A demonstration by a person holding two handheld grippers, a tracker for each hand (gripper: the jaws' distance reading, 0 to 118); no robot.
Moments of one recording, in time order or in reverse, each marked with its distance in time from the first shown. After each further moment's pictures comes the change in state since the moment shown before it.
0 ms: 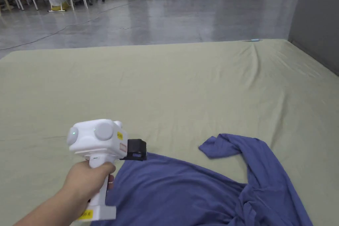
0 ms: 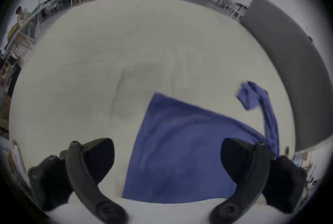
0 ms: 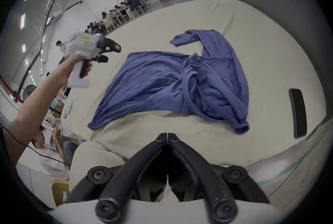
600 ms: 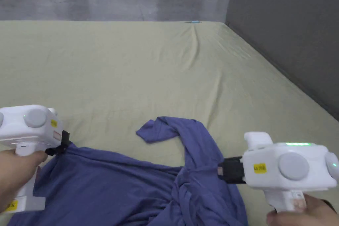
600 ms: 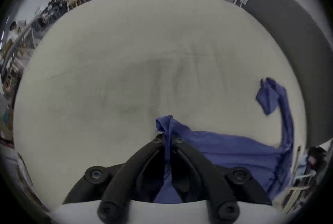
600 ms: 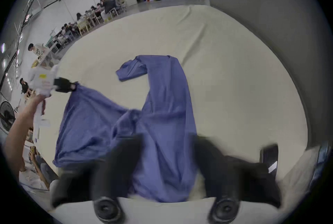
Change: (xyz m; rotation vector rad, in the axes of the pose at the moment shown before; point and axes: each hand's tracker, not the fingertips) left arm 0.005 0.003 -0.024 -0.021 0.009 -0.042; right arm 0.094 0.164 -0.079 0.009 -0.258 -0.009
